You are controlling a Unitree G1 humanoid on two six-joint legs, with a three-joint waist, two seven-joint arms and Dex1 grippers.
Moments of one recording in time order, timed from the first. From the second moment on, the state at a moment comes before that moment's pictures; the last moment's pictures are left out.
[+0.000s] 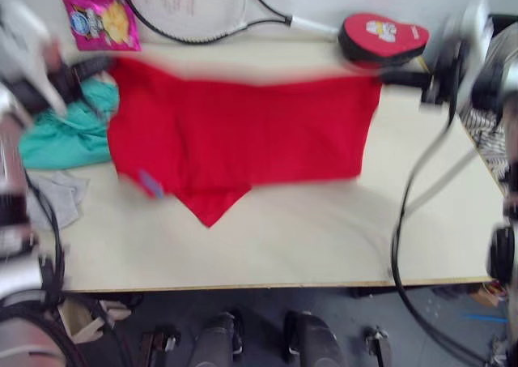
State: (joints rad) left arm -1.21 0.84 0.19 0.70 -0.20 0.02 -0.74; right arm -1.35 -0.77 -0.03 0.82 0.27 0.17 1.05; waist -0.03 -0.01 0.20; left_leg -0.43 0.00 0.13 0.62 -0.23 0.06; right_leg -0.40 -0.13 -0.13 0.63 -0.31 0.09
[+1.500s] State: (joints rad) left arm 0.27 1.03 0.46 -0.57 -0.51 0.70 -1.01; right arm -0.03 -1.16 -0.01 -0.19 0.37 0.45 1.28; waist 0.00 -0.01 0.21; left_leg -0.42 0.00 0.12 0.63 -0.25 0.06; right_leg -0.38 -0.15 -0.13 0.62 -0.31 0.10
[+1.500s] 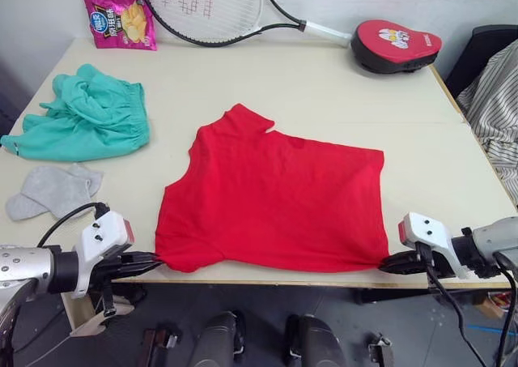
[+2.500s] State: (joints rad) left arm -0.50 1.01 -0.13 0.11 -0.29 0.46 -1.35; right arm 0.10 -1.04 -0.24 -0.23 0.64 0.77 1.19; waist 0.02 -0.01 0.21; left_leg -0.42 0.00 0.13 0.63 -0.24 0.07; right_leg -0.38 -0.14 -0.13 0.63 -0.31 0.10
